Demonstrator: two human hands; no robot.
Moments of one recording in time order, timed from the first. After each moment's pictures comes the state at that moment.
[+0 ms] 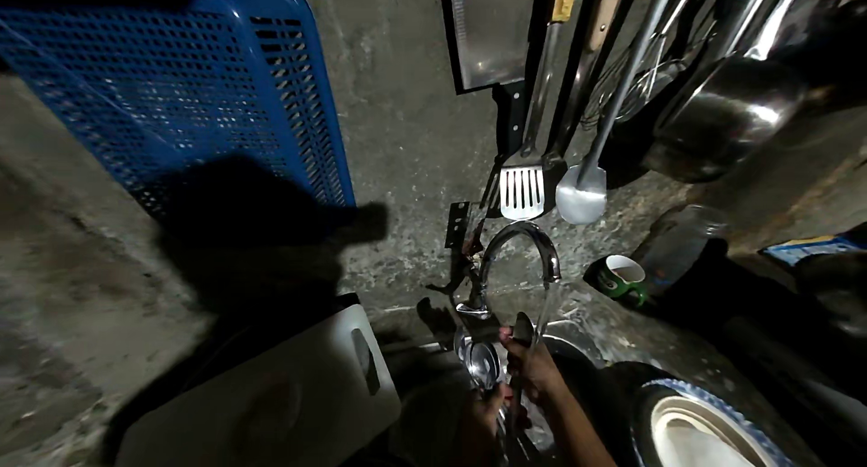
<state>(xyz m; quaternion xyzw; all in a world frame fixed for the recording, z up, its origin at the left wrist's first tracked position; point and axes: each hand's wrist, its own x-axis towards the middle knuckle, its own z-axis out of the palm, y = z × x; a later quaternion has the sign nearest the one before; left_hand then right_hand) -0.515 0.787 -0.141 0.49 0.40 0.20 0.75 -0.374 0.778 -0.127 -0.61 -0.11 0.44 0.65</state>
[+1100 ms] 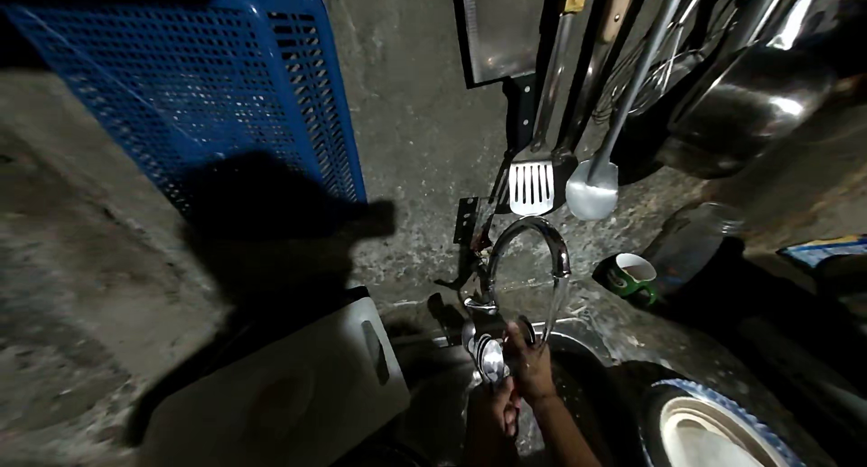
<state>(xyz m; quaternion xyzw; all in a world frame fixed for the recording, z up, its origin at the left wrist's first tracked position) -0.508 0.780 -0.142 0.37 0.43 0.23 0.79 -0.395 0.787 -0.145 -0.68 -0.20 0.29 0.65</state>
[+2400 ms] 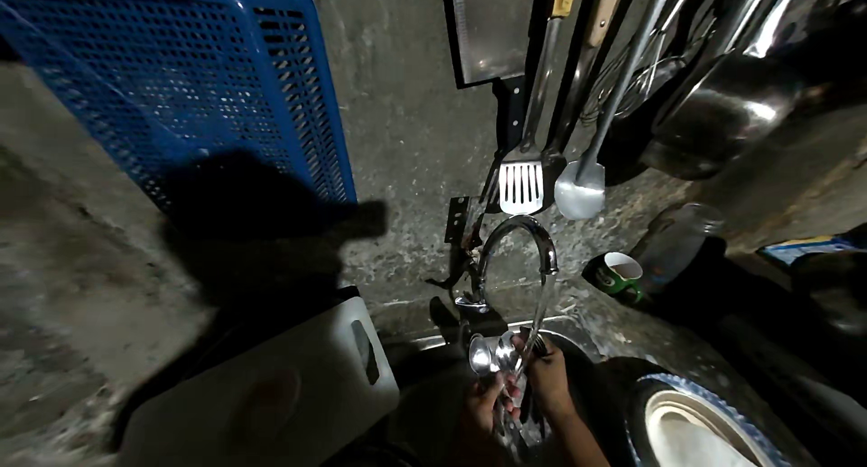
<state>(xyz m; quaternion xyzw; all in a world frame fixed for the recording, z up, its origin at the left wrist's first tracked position) -0.507 0.782 -0.147 0.32 0.34 0.25 0.85 -0.376 0.751 -0.146 -0.68 -0.23 0.24 0.66</state>
